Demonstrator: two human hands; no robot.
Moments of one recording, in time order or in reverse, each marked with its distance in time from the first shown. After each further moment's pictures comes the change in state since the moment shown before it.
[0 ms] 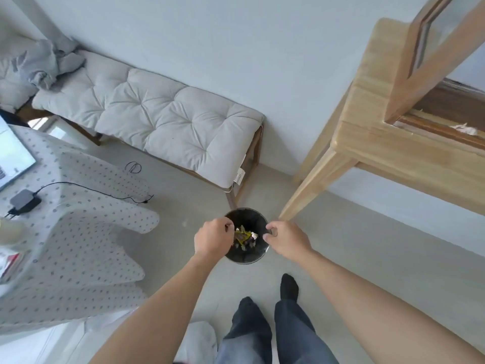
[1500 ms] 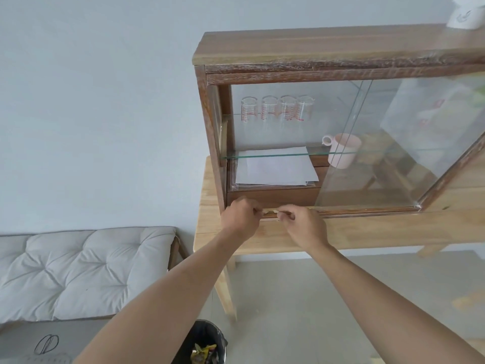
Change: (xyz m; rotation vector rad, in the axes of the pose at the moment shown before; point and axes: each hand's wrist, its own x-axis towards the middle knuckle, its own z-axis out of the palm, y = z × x) left_hand -0.034 0.436 -0.065 0.076 0.119 0.859; right_hand -0.118 0.126 -0.319 0.274 0.921 0.123
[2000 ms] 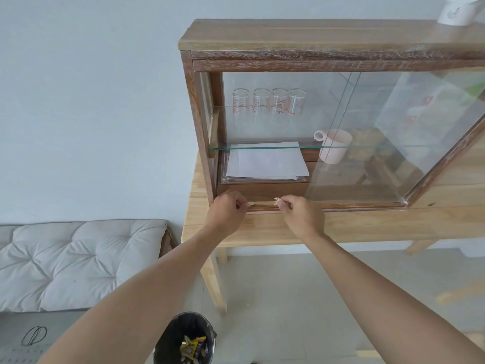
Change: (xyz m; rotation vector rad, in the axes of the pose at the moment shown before) left_hand -0.007 -0.011 0.001 -0.179 0.048 0.020; right_hand 0.011 0.014 -0.014 -0.124 0.055 0.006
